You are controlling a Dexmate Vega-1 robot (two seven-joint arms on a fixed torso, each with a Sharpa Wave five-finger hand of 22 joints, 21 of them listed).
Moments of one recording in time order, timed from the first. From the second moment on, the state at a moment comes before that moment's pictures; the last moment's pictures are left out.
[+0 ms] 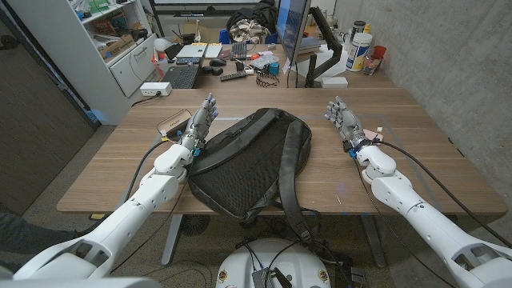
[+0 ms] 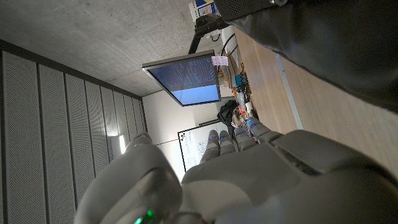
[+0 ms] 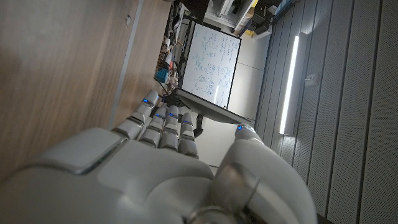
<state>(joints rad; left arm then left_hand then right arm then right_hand) 0.85 0.52 0.36 -1.33 -0.65 -0.27 -0.05 0.37 -0.01 0.14 0.12 0.29 -0.02 0.06 0.20 0.18 -0.09 -0.01 0.21 0.19 -0.10 0.01 0.19 0.18 -0.09 -0.04 0.30 0.17 -0.89 -0.51 -0.35 -1.35 0.65 0.30 0.00 0.34 0.04 0.21 0.06 0.18 0.21 0.07 0.19 0.18 0.22 0.09 0.21 0.19 0.13 0.03 0.20 0.19 0.15 -0.04 0.51 0.17</state>
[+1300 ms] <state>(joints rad) 0.90 0.55 0.31 -1.43 -0.60 -0.22 -0.05 0.38 0.00 0.14 0.11 0.29 -0.01 0.06 0.20 0.18 -0.09 -0.01 0.21 0.19 -0.10 0.01 0.19 0.18 -0.09 -0.04 0.29 0.17 -0.93 -0.55 -0.39 -1.47 0.53 0.33 -0.07 0.36 0.05 0.23 0.05 0.19 0.23 0.06 0.19 0.18 0.23 0.09 0.21 0.19 0.15 0.03 0.20 0.19 0.15 -0.04 0.50 0.17</state>
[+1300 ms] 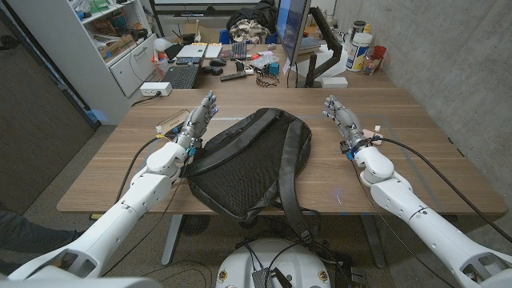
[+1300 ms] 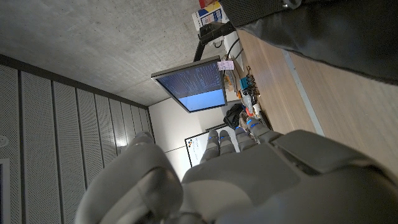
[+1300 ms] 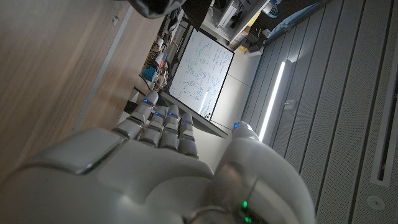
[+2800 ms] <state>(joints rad) 1.01 0.63 0.22 -1.58 -0.58 -0.25 -0.01 0.39 0.00 0.14 0.11 0.29 0.00 0.05 0.20 0.18 -0.08 -0.01 0.21 0.19 -0.10 0.01 0.19 0.18 -0.10 -0.02 0.27 0.17 -0.84 -0.65 -0.54 -1.65 0.04 0.18 -0.20 0.44 0.04 0.25 -0.02 0.19 0.22 0.05 0.19 0.19 0.21 0.11 0.21 0.19 0.12 0.05 0.19 0.18 0.13 0.01 0.45 0.17</state>
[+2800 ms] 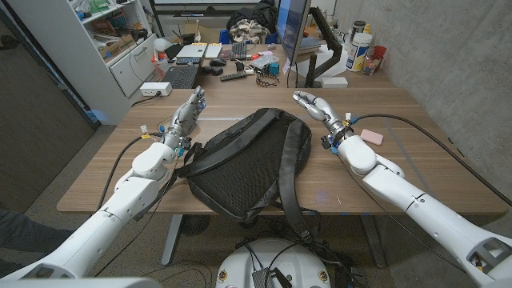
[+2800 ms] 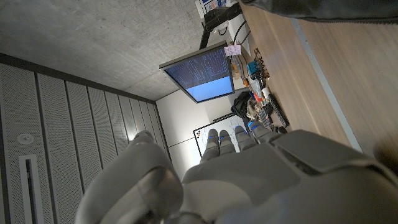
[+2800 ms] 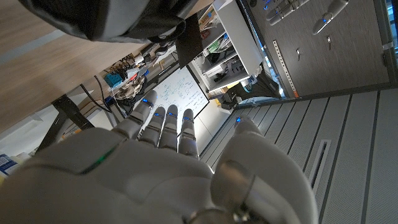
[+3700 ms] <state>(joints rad) 1.00 0.62 0.22 -1.56 -0.58 -0.27 -0.03 0.39 0.00 0.14 0.11 0.29 0.01 0.05 0.20 0.19 -0.07 -0.02 0.21 0.19 -0.10 0.01 0.19 0.18 -0.10 0.00 0.26 0.17 -0.73 -0.77 -0.62 -1.86 -0.17 -0.19 -0.05 0.53 0.00 0.26 -0.10 0.19 0.13 0.04 0.18 0.19 0.11 0.12 0.19 0.19 0.05 0.15 0.18 0.18 0.13 0.19 0.38 0.17</state>
